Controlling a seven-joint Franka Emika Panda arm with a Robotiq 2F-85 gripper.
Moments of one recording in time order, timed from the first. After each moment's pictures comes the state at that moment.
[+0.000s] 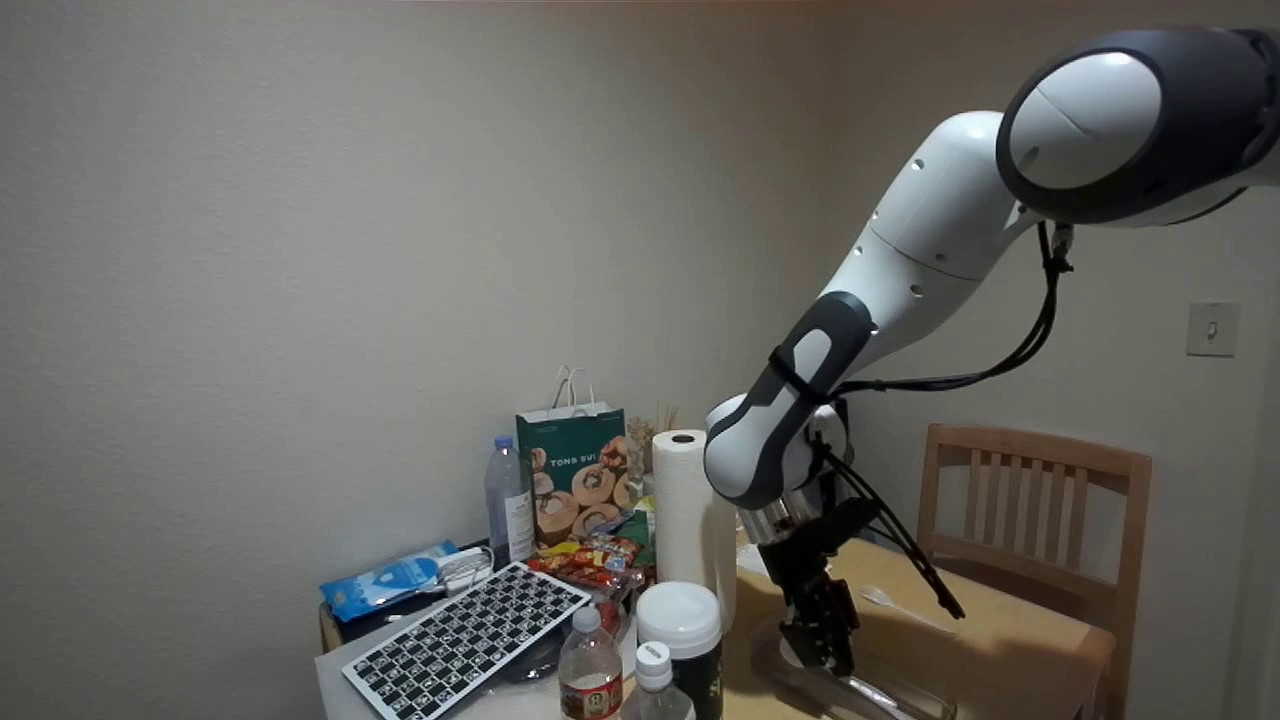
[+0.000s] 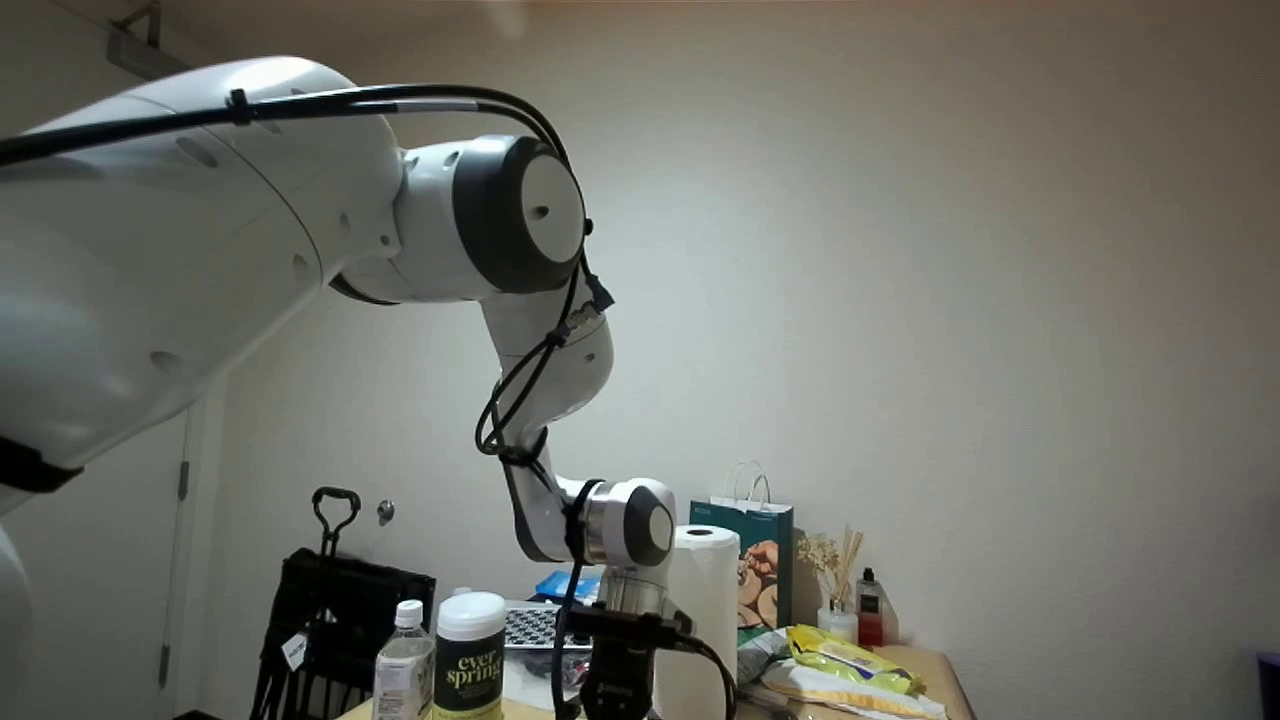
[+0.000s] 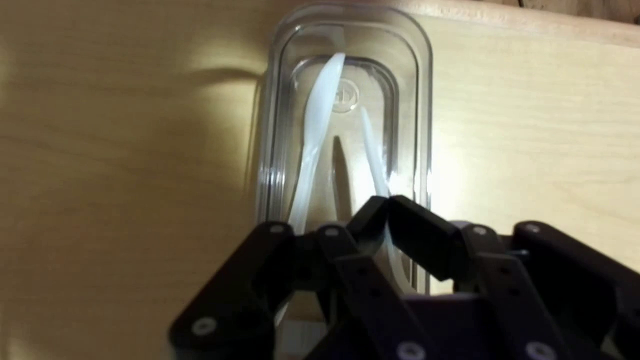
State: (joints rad) arm -0.06 0.68 0.00 -1.83 -0.09 2.02 -0.14
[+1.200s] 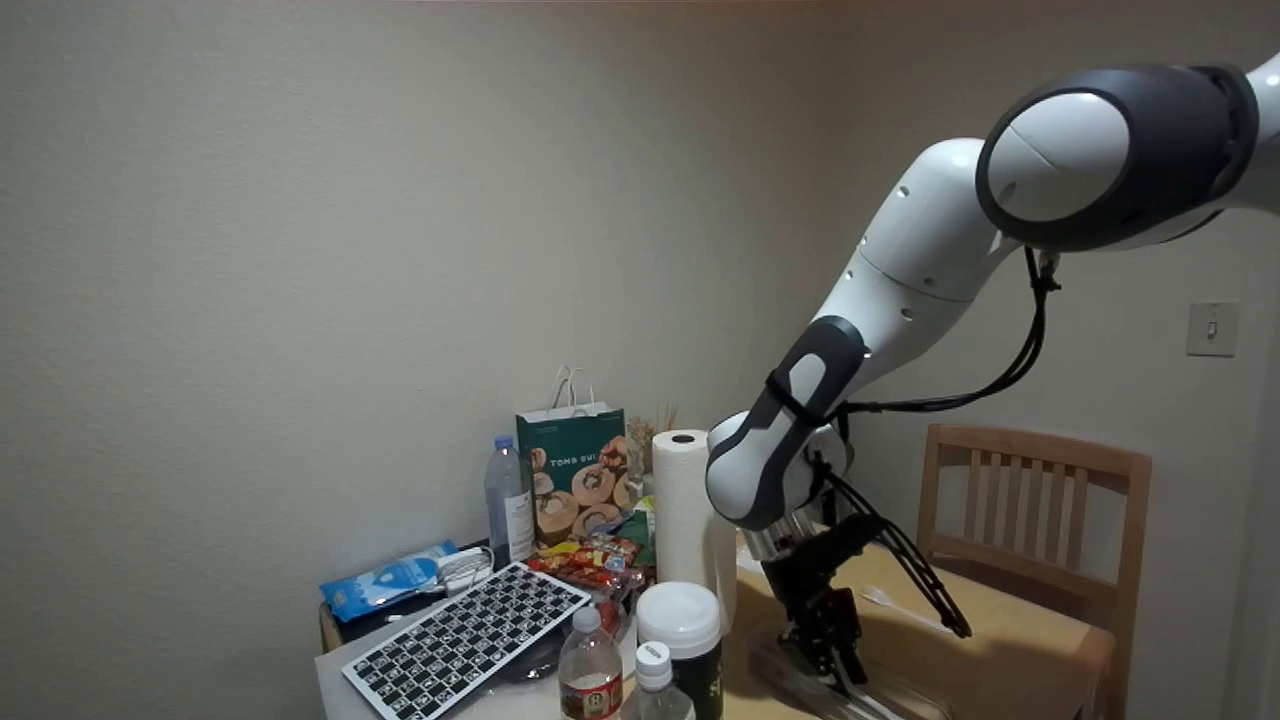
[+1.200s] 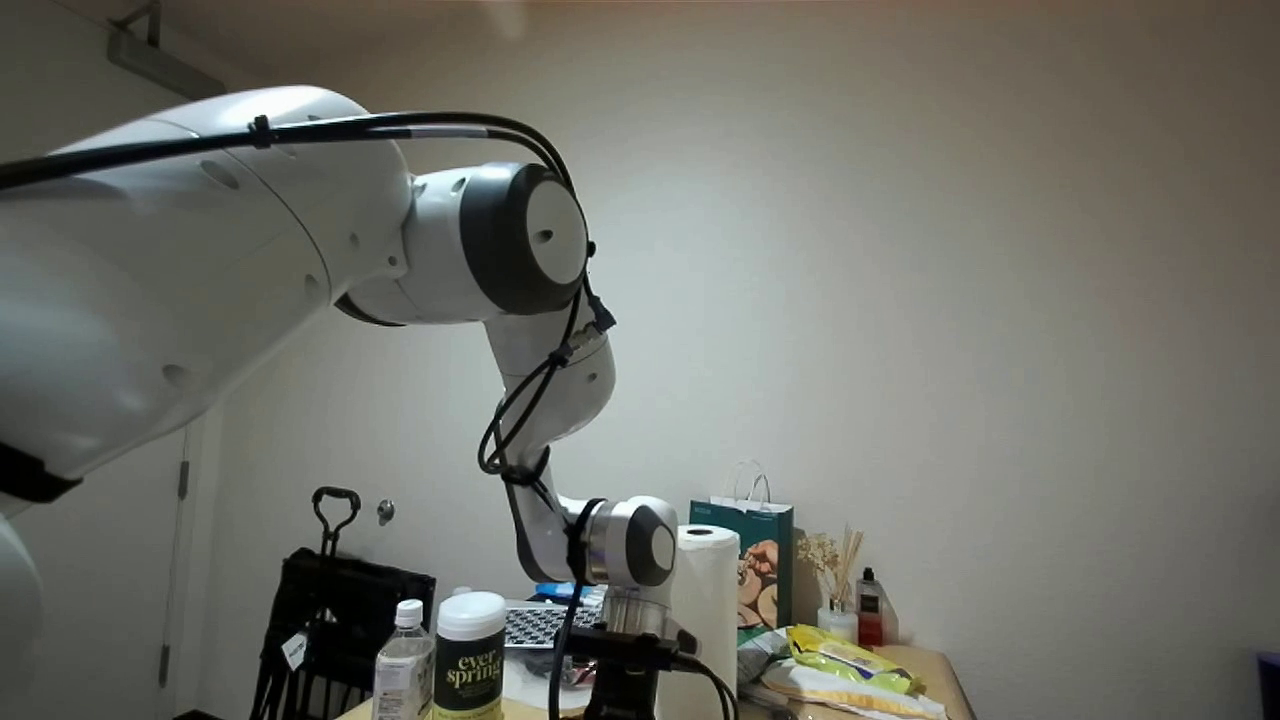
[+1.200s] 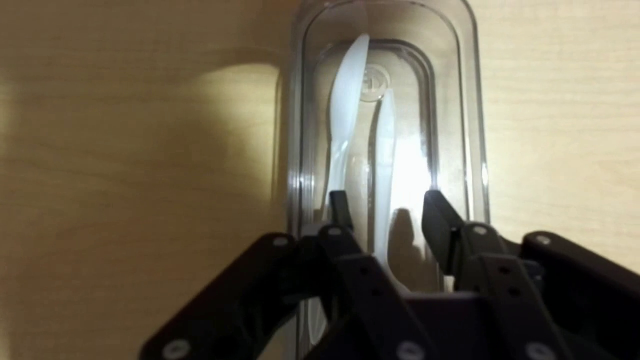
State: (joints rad) arm -0.04 0.74 -0.03 -1.81 -0.09 2.04 -0.07
